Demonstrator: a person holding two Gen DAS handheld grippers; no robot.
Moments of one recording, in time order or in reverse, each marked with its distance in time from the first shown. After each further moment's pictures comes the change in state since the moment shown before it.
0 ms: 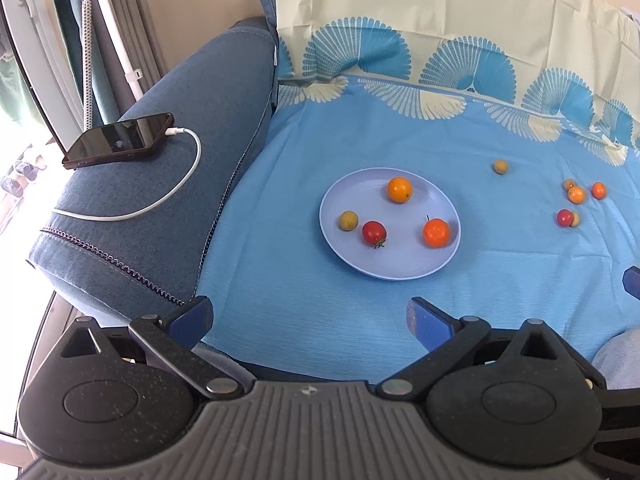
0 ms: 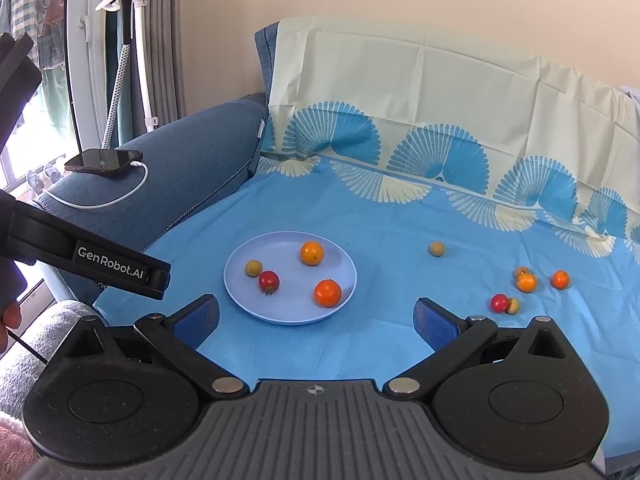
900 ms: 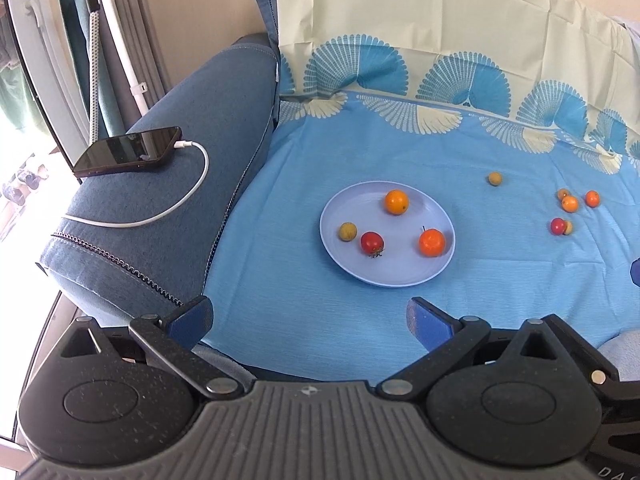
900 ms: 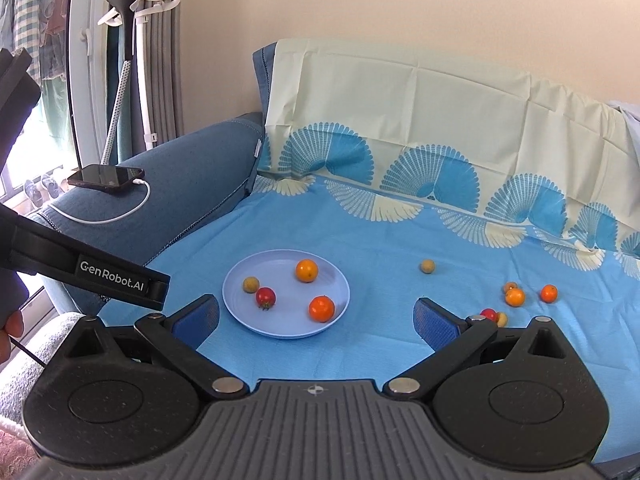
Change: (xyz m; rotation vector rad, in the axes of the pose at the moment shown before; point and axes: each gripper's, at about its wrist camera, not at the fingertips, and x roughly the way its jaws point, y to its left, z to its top) left arm -0.019 0.003 -0.007 -0.003 -0.051 -0.003; right arm -0.022 0.005 0.004 -0.010 -0.054 -0.021
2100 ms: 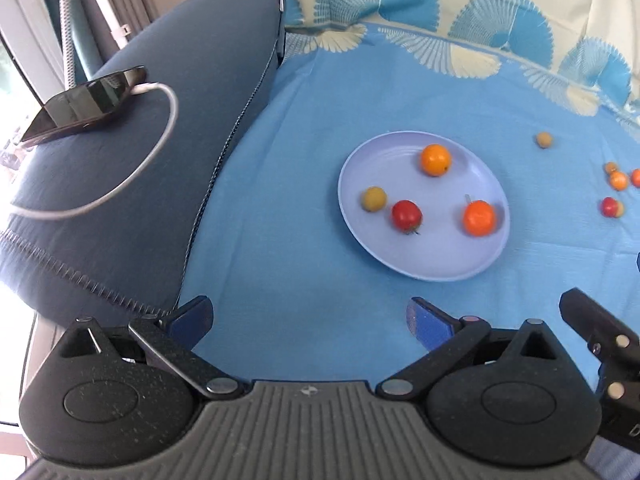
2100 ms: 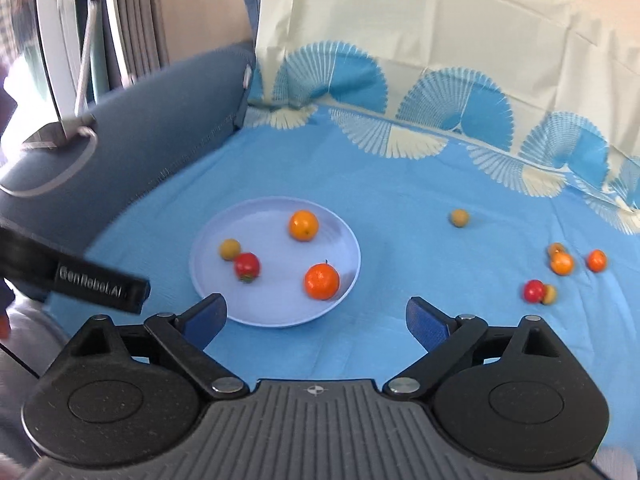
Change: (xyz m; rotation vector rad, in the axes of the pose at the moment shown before) left arm 0.099 0.005 0.025 -0.008 0.186 0.022; right arm 0.124 -0.018 0.008 0.037 0.197 0.047
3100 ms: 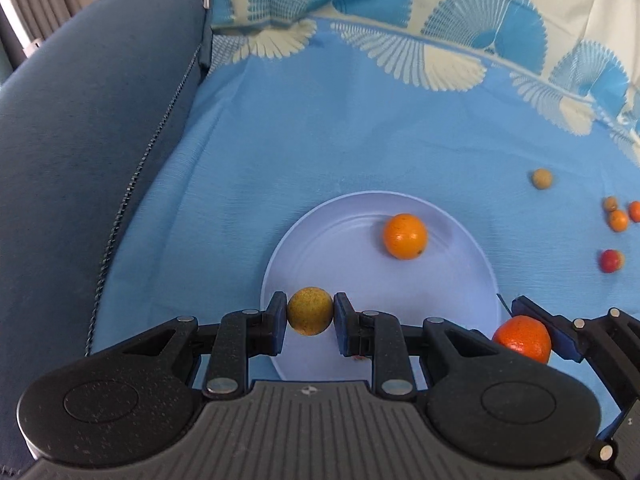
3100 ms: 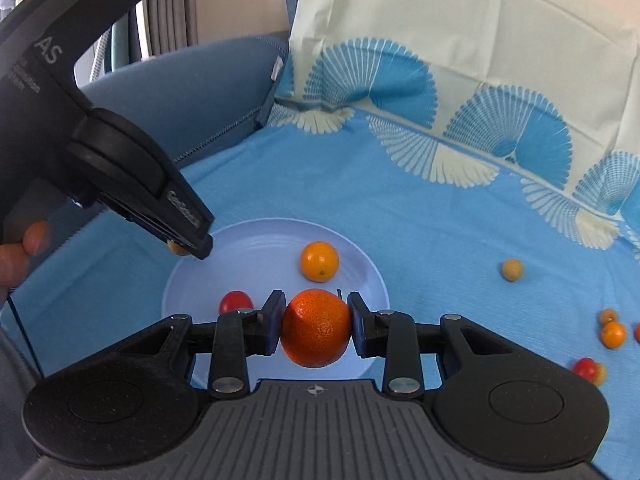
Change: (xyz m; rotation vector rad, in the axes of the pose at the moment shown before) left arm 0.111 -0.042 0.109 0.053 0.064 -0.125; right arm 0.111 0.002 0.029 -0.136 0.001 0.073
